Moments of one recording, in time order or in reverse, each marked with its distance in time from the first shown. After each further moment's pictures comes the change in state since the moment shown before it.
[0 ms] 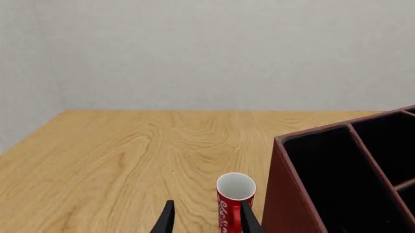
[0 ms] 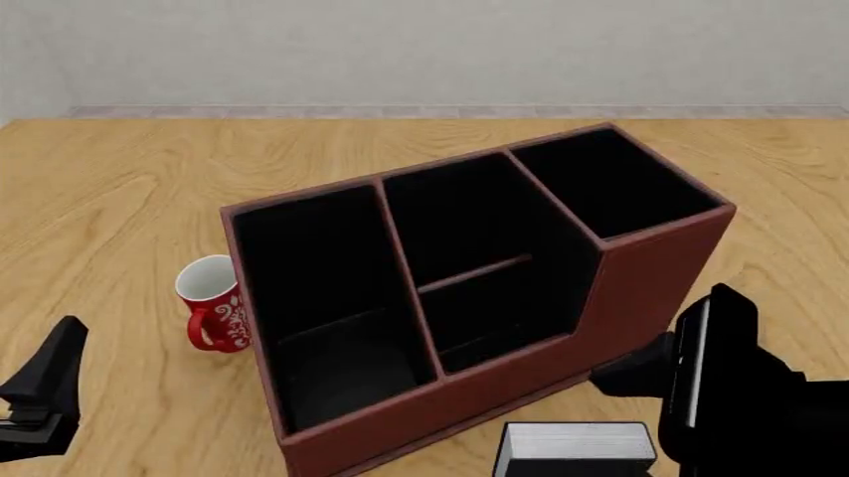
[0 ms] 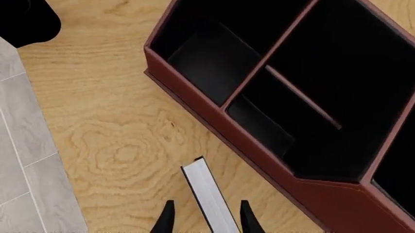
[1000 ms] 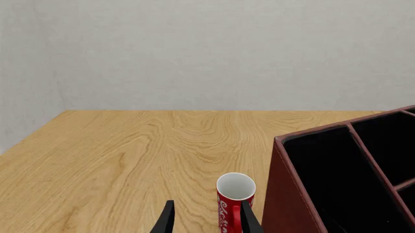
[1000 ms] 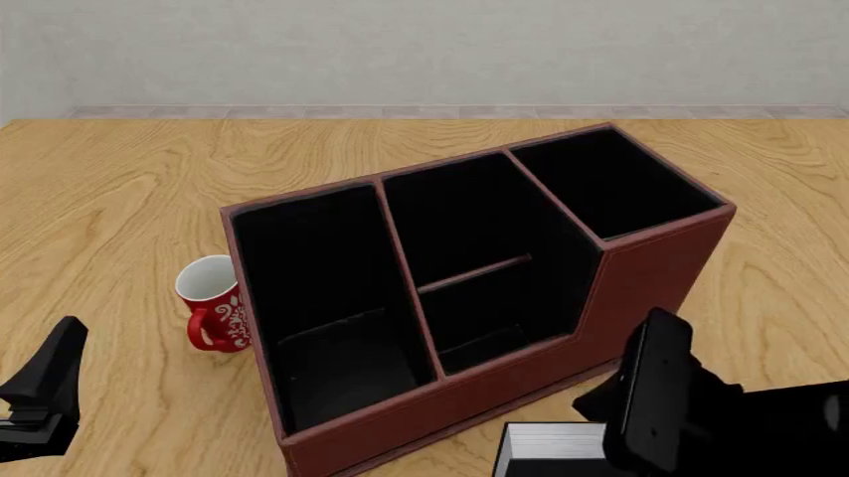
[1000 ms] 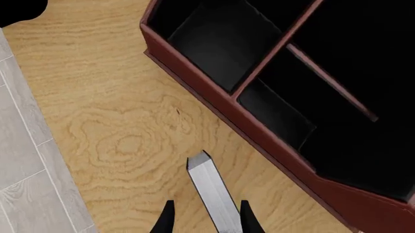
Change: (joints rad) left arm -0.001 -0.002 0.000 0.002 0.001; right arm 0.024 0.117 0.018 -0.002 0.052
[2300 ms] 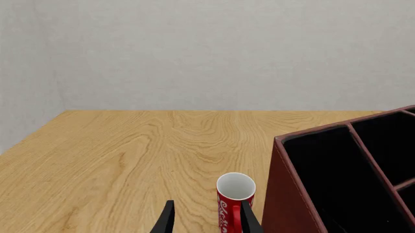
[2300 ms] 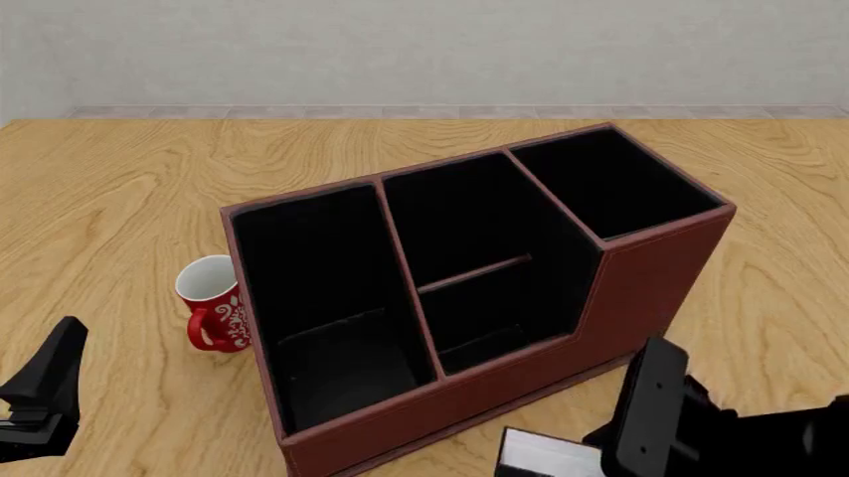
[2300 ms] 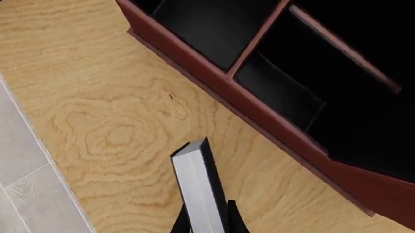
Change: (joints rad) left arm 0.000 -0.001 0.001 0.001 0.000; right arm -0.007 0.009 0.082 -0.020 0.077
